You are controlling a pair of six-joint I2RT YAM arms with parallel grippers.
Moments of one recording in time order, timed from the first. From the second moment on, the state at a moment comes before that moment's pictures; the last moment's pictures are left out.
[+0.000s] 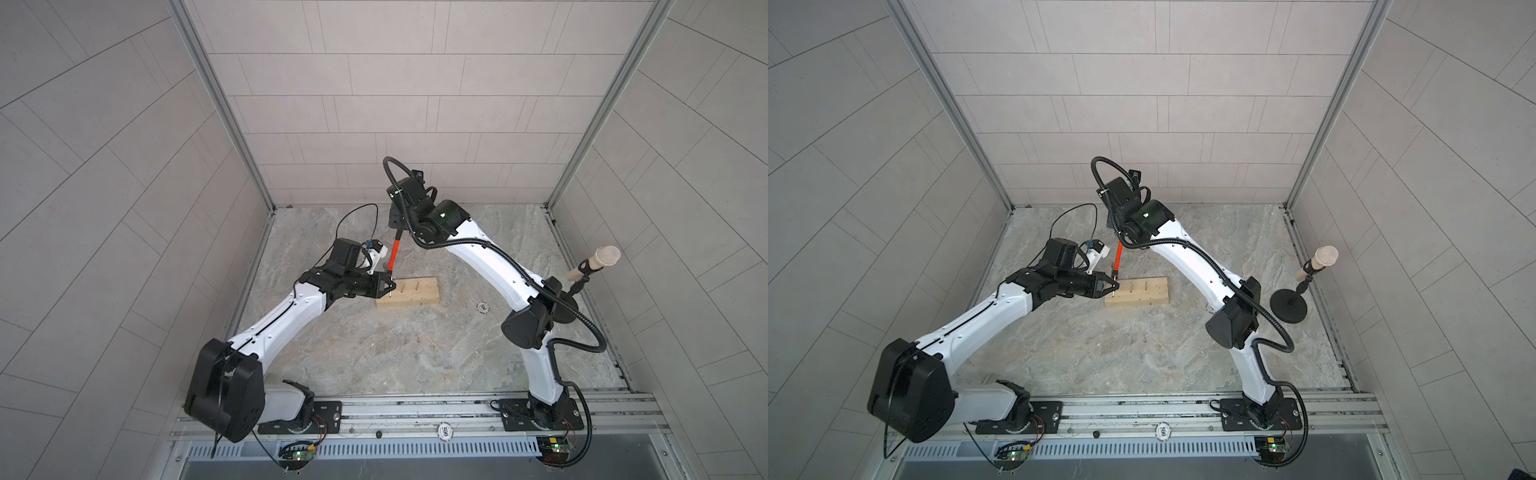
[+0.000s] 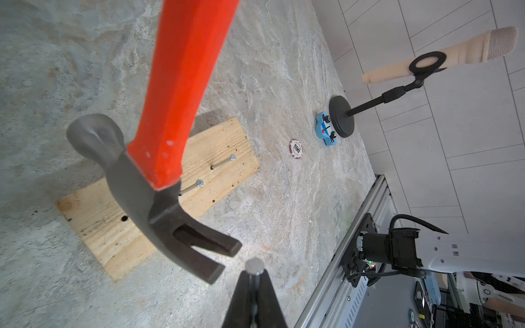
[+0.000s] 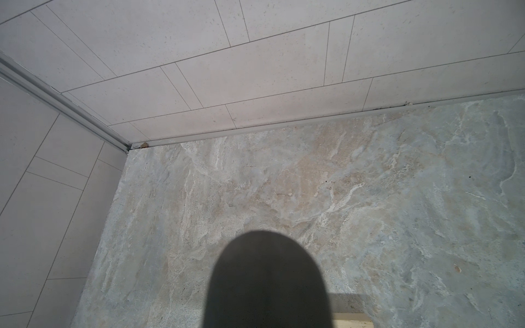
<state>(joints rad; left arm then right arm) -0.41 1.32 0.94 -0.43 0.62 -0.31 0.75 2.08 2.34 -0.95 0.44 0.68</state>
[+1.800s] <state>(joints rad) -0.57 1.14 0.53 -0.64 0.07 -0.63 0.76 1.96 2.24 -0.86 0.64 0.45</state>
